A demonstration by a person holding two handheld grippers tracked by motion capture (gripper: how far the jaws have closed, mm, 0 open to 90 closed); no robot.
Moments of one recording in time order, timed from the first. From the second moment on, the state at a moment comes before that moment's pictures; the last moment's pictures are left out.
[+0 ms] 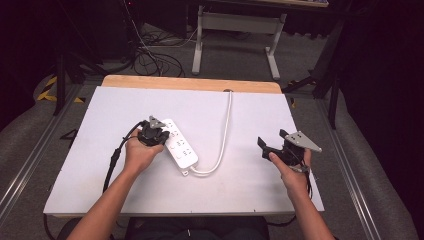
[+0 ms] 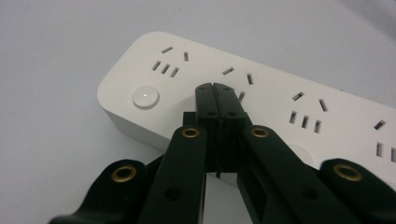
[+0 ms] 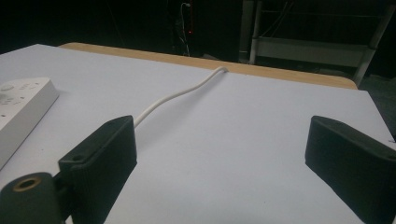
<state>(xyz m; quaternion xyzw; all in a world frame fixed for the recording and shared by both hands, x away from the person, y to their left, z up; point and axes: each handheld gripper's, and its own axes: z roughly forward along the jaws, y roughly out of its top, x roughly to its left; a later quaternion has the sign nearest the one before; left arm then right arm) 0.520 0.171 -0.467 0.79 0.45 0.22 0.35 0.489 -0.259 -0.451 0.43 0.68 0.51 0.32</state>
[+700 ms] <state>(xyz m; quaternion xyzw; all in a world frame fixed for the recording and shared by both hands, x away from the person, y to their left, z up) 0.520 0.170 -0.467 0.79 0.45 0.22 0.35 0.487 -0.259 -0.451 0.43 0.68 0.50 0.32</state>
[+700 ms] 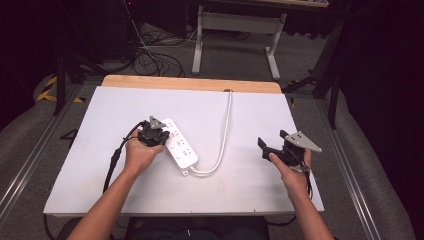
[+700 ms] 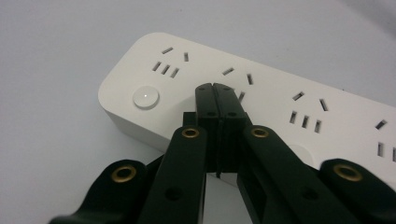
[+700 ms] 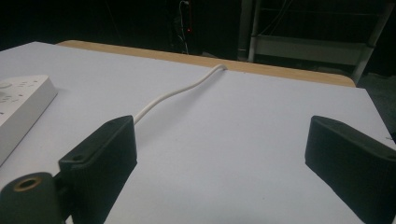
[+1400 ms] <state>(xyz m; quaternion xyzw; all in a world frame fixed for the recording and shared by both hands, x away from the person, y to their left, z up) 0.519 0.175 -0.463 0.79 0.46 0.21 0.35 0.489 -0.258 -0.453 0.44 0.68 0.50 0.32</state>
